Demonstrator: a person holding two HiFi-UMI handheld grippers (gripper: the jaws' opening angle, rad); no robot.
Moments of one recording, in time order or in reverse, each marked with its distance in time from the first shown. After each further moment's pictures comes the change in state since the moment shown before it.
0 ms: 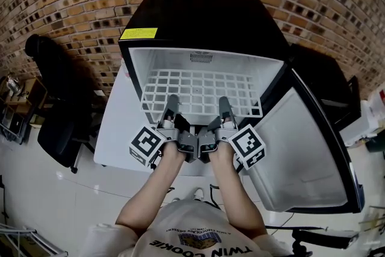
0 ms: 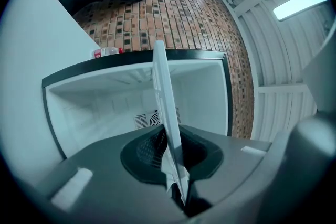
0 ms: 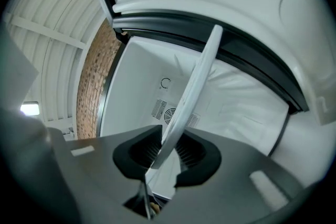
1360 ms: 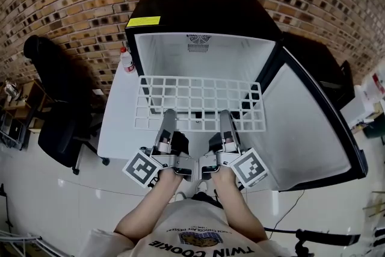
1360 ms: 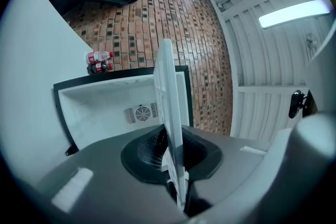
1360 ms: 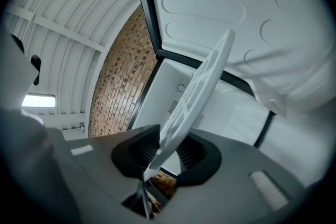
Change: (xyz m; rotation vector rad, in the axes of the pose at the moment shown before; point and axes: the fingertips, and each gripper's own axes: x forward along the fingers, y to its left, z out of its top) left arm -0.102 -0.056 -0.011 0.027 0.054 -0.155; right arm -0.107 0.048 -0.025 -0.079 -0.052 0.102
